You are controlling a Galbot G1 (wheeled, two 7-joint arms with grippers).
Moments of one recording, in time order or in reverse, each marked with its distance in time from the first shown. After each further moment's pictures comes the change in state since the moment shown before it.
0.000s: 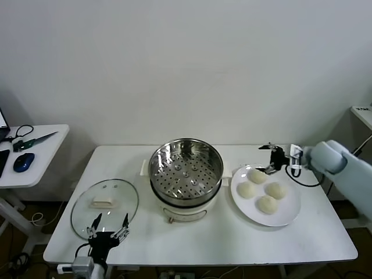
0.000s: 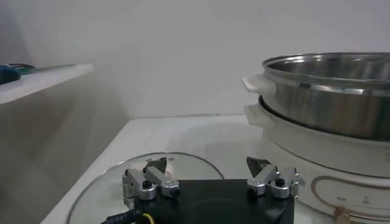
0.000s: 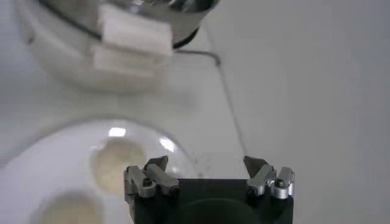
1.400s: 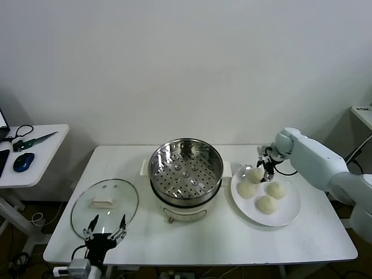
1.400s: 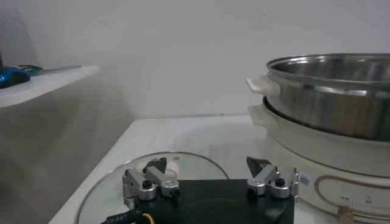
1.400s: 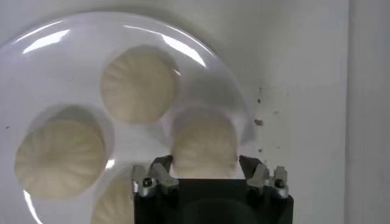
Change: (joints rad) left arm 0.019 -0.008 -0.018 -0.020 0.002 0.002 0.003; right arm 0.014 0.449 -0.119 -0.607 -0.207 0.062 -0.089
